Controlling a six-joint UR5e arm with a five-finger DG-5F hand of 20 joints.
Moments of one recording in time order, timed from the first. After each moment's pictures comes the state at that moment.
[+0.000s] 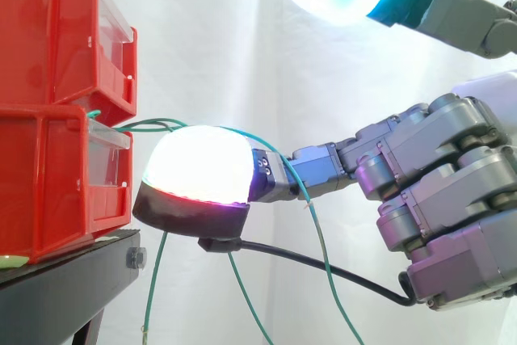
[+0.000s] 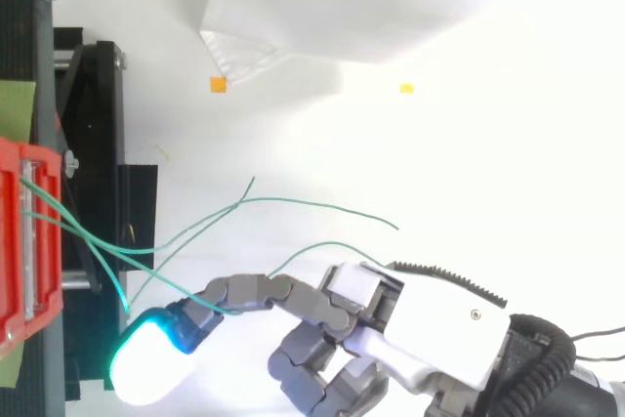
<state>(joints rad) 0.44 -2.32 -1.09 -3.01 -0.71 0.30</state>
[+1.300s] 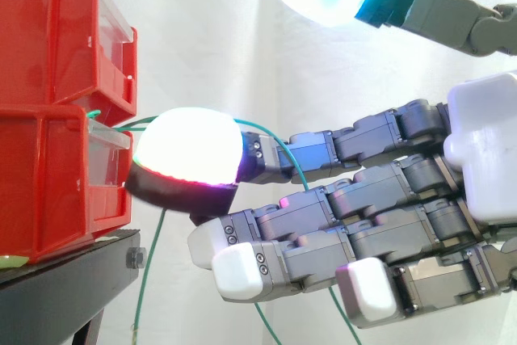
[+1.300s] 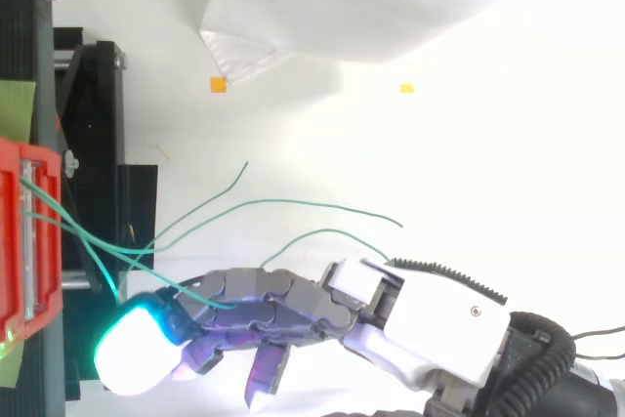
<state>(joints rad) 0.44 -2.32 -1.09 -3.01 -0.71 0.30</state>
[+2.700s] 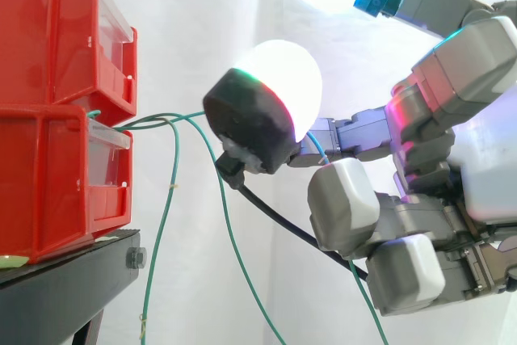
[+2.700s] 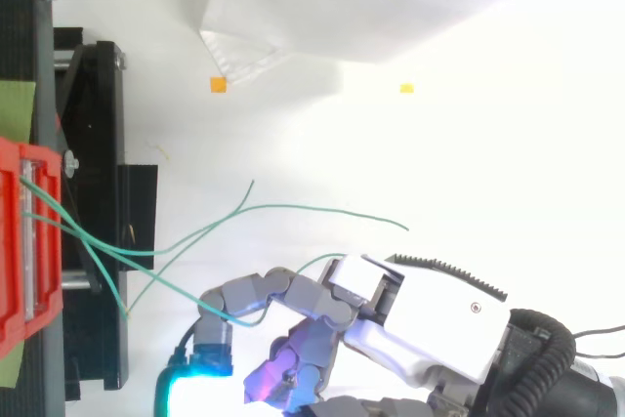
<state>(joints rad) 0.44 -2.32 -1.09 -3.01 -0.71 0.30</state>
